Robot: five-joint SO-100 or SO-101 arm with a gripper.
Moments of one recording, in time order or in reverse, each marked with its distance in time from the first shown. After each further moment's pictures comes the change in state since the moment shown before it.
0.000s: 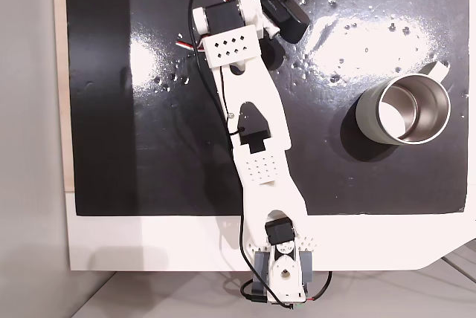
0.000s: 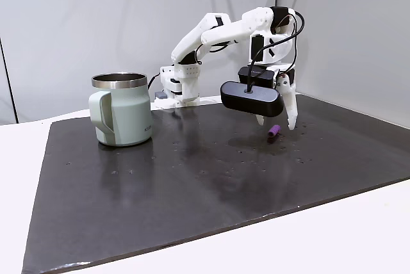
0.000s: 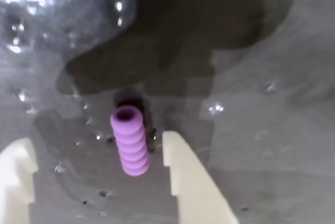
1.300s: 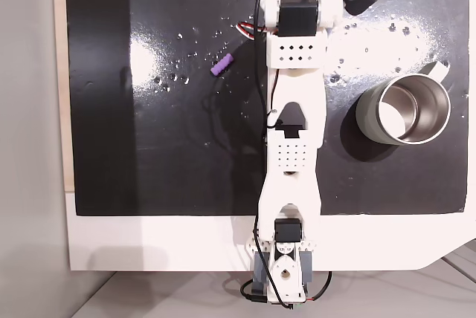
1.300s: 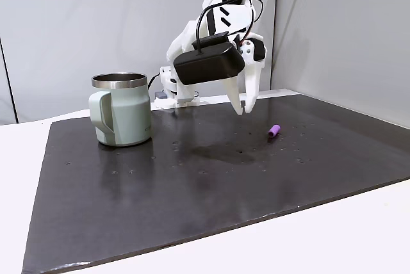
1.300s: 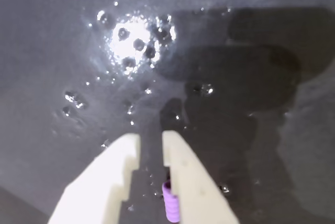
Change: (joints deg) arm 13.8 -7.6 -28.1 0.1 -8.4
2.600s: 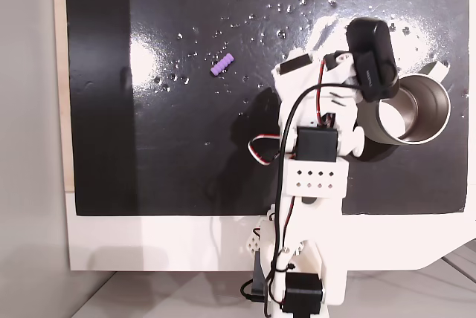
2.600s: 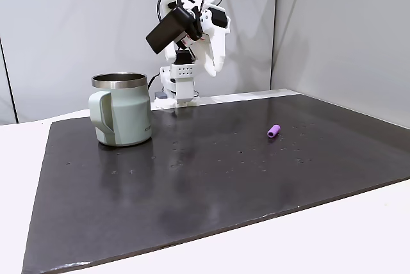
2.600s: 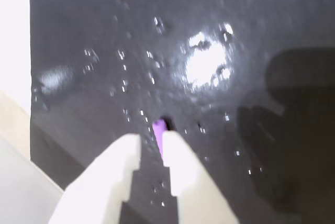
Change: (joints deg) arm 4.0 85.0 114.3 -44.3 7.9
